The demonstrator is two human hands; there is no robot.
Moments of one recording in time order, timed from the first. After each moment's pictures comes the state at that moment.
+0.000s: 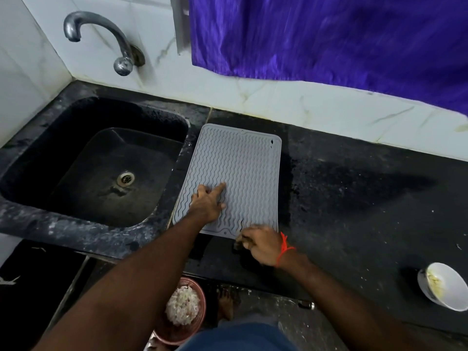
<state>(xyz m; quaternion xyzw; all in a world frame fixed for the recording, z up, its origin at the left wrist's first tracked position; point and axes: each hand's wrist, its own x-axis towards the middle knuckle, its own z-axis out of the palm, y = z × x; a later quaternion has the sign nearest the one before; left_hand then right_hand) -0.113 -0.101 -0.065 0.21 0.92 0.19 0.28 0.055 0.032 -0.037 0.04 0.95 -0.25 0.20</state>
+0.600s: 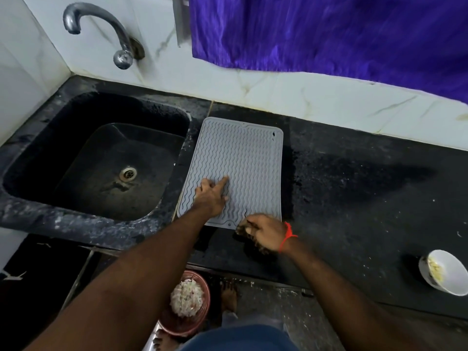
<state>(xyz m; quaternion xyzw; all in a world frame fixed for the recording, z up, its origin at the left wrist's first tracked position) -0.107 -0.104 -0.061 0.22 0.92 0.18 0.27 0.048 0.029 -0.039 0.10 0.93 -0.30 0.18</state>
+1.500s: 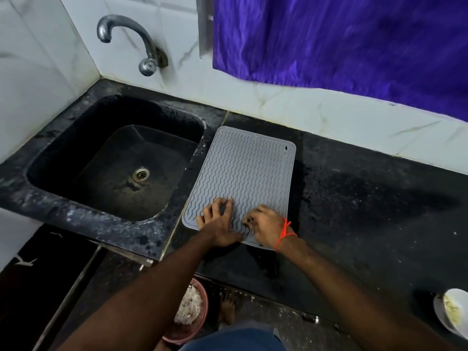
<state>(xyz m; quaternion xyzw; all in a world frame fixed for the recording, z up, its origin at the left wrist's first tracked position) -0.064 -0.115 -0.075 0.23 0.91 0.12 0.31 0.011 0.047 -0.046 0.05 0.97 -0.20 0.10</state>
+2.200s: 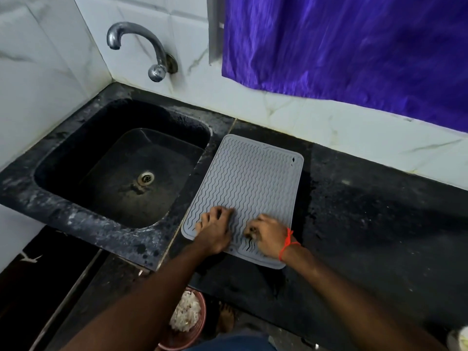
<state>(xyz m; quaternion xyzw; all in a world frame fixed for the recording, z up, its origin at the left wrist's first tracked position) -0.078 -0.118 -0.066 0.22 0.92 0.22 0.25 -0.010 0.065 -0.043 0.01 0.97 -0.22 0.14</state>
